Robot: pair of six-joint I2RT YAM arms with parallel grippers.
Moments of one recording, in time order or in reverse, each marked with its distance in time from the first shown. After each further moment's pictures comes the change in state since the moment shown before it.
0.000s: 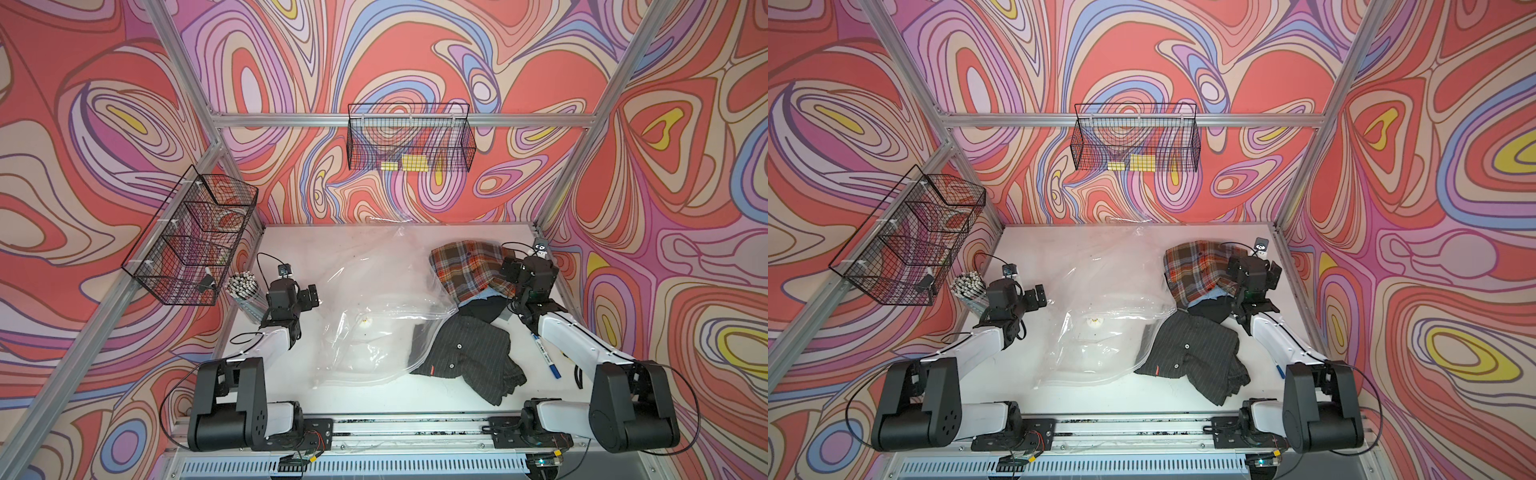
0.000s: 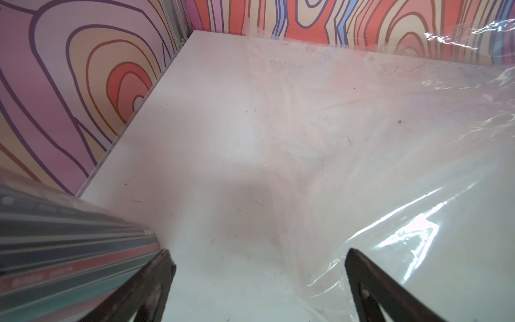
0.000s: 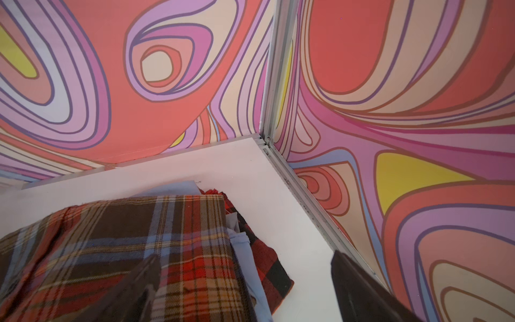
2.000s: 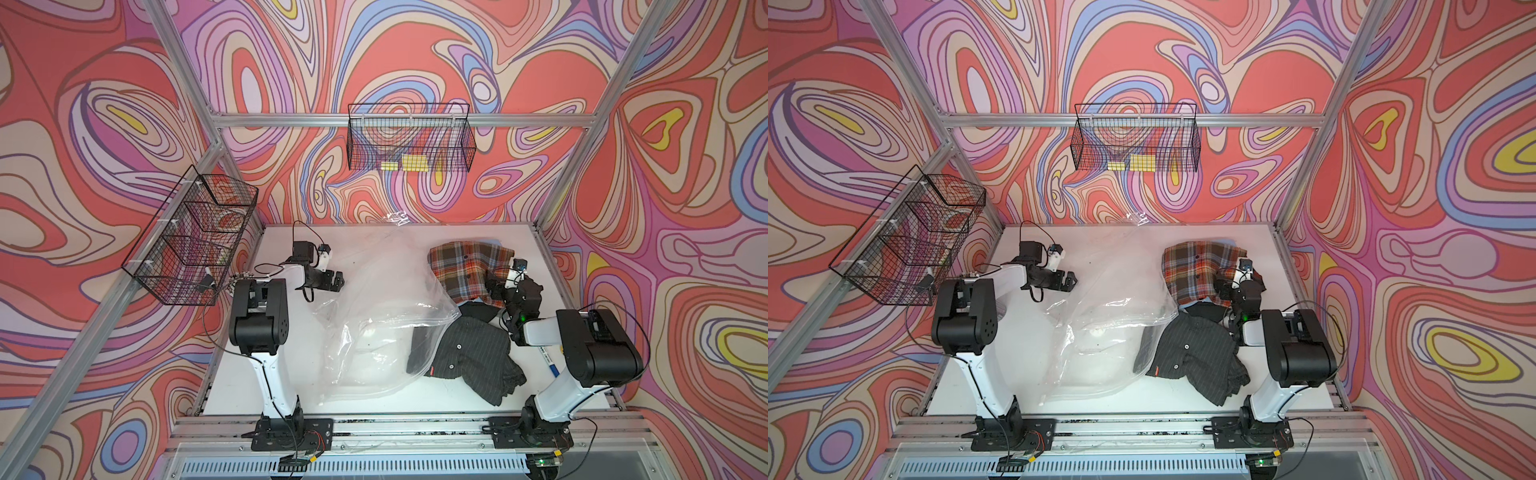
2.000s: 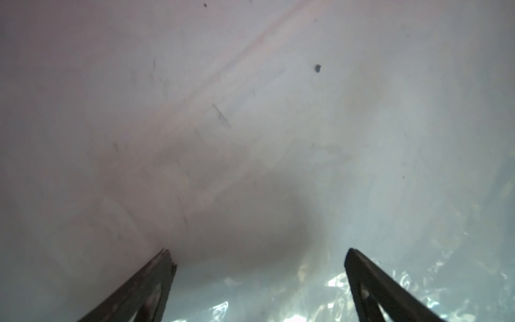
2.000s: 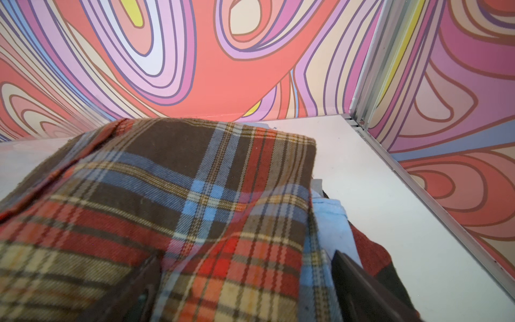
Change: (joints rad) left arm -0.056 0.529 0.629 -0.618 0.389 0.241; right arm -0.058 0.347 -0.208 0.621 -0.414 -0.010
